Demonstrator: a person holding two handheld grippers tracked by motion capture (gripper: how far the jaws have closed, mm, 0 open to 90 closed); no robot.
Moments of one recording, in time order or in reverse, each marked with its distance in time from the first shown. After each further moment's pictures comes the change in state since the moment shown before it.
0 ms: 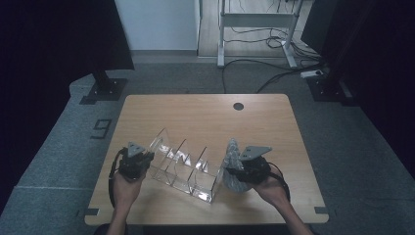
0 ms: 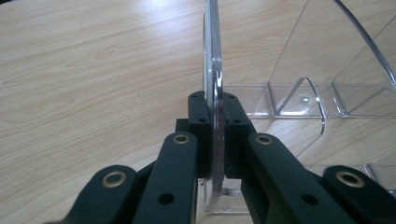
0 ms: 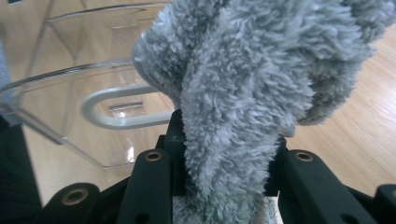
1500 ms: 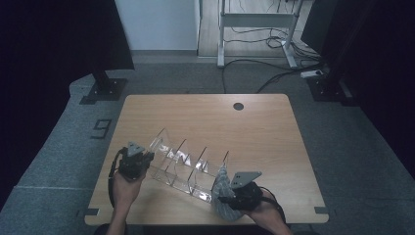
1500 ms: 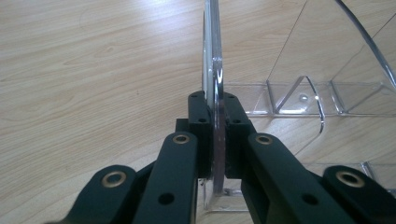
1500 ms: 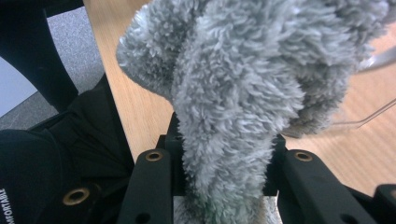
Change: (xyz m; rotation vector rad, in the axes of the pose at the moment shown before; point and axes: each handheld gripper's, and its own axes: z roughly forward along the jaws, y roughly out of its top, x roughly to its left) left arm 0.001 0.001 0.000 0.009 -0.007 -0.004; right arm 0.059 -0.031 0.011 0.049 0.160 -0.032
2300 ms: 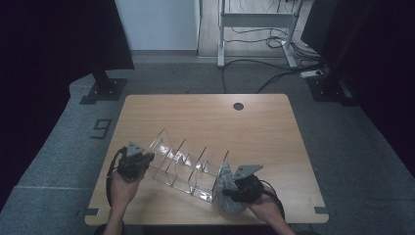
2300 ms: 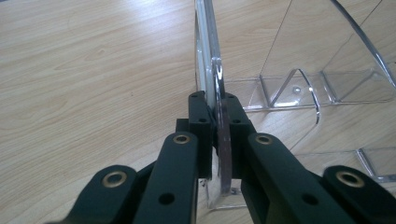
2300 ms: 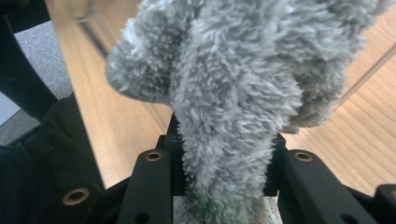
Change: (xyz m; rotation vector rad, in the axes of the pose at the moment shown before) left arm 0.004 0.000 -0.002 0.011 -0.040 0.049; right arm -0.026 -0.006 0.010 0.004 -0.038 0.080
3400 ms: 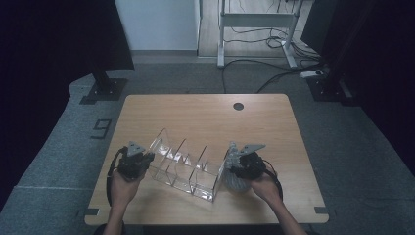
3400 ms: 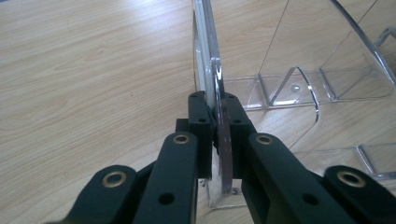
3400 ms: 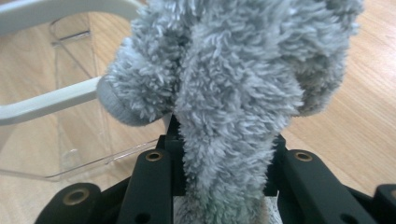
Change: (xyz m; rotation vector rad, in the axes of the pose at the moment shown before) left arm -0.001 0.001 0.000 0.007 0.002 0.004; right arm -0.063 0.017 0.012 0.028 -0.164 0.108
